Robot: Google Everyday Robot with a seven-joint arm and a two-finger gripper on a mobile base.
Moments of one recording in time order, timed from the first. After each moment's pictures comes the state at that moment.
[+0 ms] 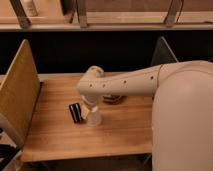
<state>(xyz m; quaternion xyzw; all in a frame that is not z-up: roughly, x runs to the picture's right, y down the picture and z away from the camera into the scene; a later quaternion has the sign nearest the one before) -0.067 0.111 0.790 -0.27 0.06 0.33 0.90</state>
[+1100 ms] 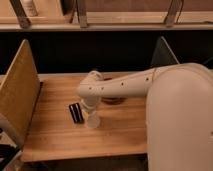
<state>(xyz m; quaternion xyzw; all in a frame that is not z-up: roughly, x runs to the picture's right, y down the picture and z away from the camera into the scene) -0.078 0.134 0.797 -0.30 0.06 0.32 0.90</state>
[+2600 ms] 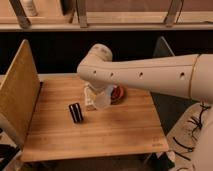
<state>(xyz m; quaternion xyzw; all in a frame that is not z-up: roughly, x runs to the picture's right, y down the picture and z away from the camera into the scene) -0.030 0.000 0.676 -0.15 0.07 0.35 0.92</state>
